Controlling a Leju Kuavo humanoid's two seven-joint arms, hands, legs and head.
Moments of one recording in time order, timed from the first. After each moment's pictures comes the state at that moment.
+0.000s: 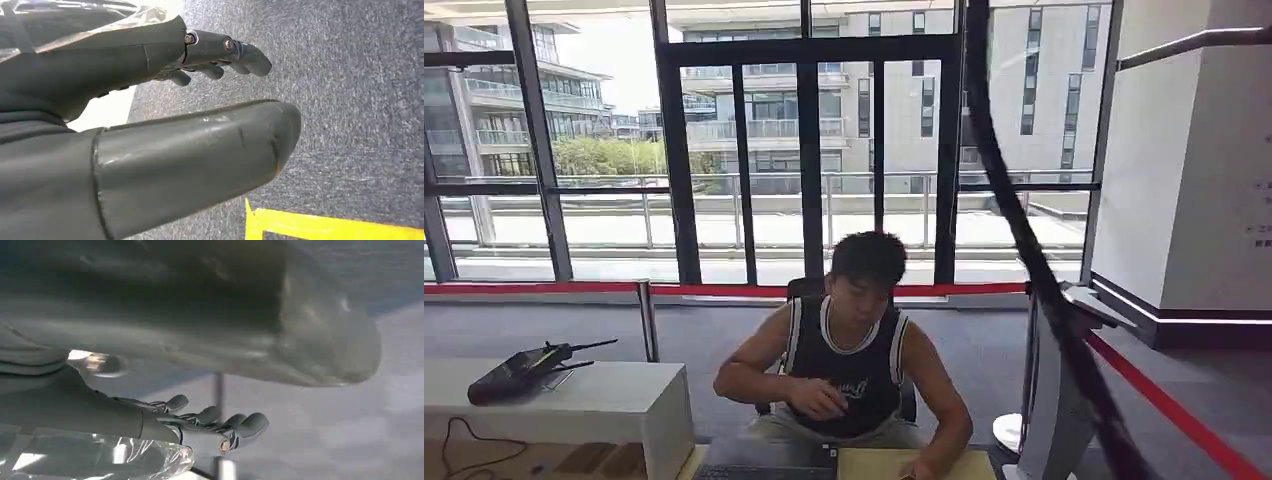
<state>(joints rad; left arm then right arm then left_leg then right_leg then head) -0.08 0.04 -0.64 -0.20 0.29 0.65 0.22 -0.22 -0.24 -0.94 -0.41 0.95 -0.70 0.00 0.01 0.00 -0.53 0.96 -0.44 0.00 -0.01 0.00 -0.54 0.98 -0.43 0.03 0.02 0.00</state>
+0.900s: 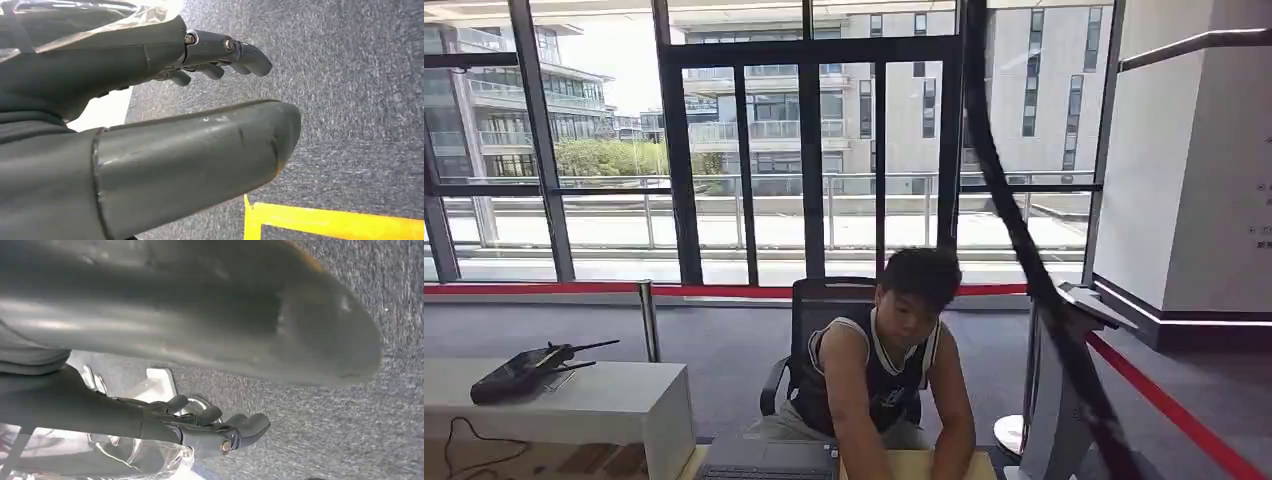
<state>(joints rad) -0.09 0.03 -0.64 -0.20 0.29 0.63 0.23 -0.15 -0.11 -1.06 -0.17 1.25 -0.32 0.28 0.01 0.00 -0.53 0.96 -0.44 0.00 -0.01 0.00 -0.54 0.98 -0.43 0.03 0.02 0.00</state>
